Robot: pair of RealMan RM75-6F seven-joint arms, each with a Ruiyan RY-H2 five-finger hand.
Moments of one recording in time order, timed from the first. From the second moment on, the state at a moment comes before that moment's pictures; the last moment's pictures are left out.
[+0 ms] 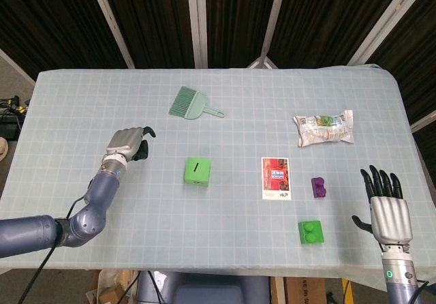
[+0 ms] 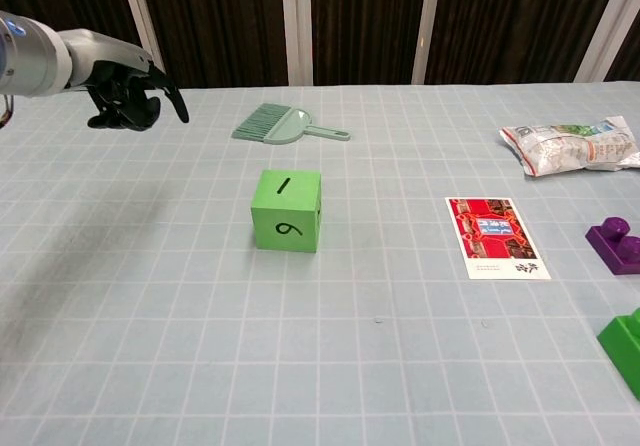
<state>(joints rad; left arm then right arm) -1.07 -1.33 -0.24 -1.68 0.16 0.97 0.60 0.11 -1.24 0.11 -1.68 -1.37 1.45 -0.35</state>
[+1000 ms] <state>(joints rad) -1.07 -1.61 -0.25 -1.47 0.40 0.99 0.53 0.11 -1.24 0.11 -1.68 -1.36 1.46 -0.34</state>
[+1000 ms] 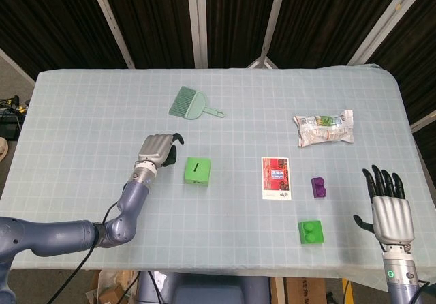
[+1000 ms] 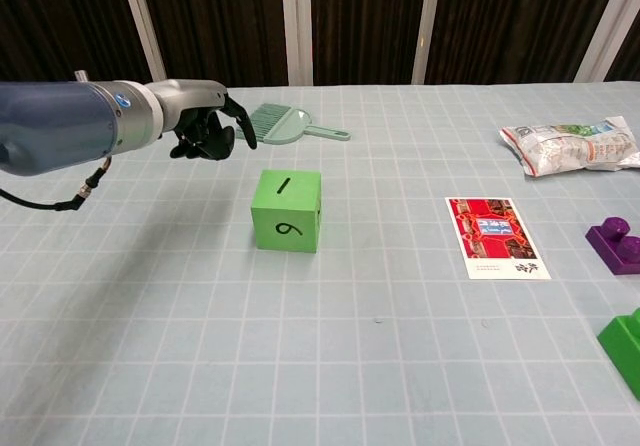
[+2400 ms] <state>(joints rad) -1.01 -1.66 -0.25 -1.45 0.54 0.91 0.46 0.10 -1.22 0.11 -1.69 -1.36 1.47 -0.32</state>
